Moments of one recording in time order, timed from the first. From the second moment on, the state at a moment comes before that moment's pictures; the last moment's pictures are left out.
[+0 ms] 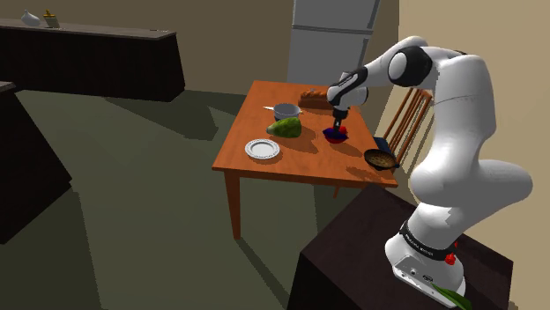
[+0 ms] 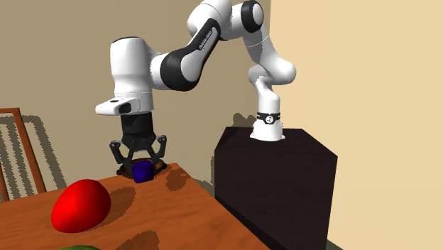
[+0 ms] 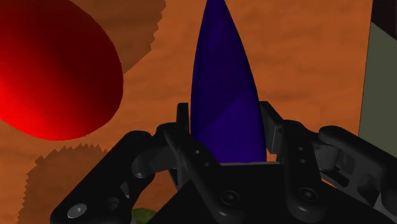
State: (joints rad) arm -0.68 0.72 0.07 -1.62 -0.03 2.32 -1.11
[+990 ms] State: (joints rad) arm -0.94 0.57 0.03 -1.87 0.00 2.42 -1.42
